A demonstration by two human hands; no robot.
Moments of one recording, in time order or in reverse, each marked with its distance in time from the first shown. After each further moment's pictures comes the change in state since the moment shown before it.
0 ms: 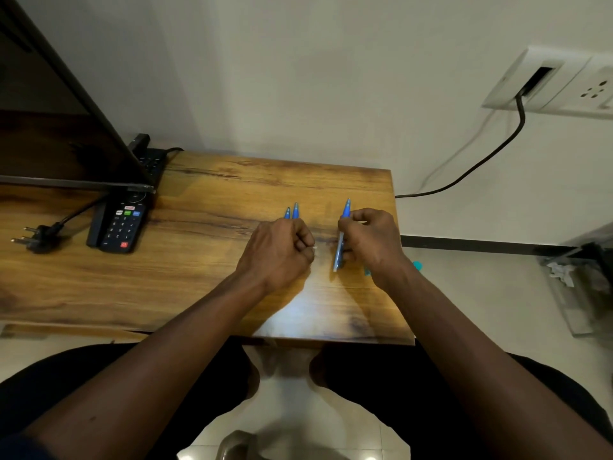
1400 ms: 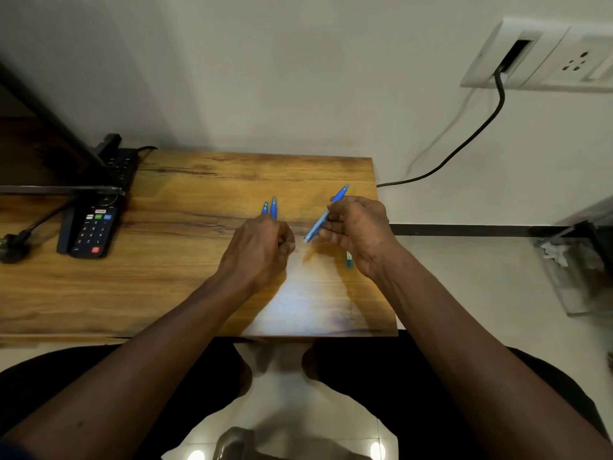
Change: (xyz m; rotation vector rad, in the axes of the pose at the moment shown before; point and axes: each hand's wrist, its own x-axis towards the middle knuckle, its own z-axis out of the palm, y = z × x) left_hand 0.009 -0.001 0.017 0.224 -0.013 0.048; right_hand 0.002 -0.005 -0.018 0.484 -0.098 0.163
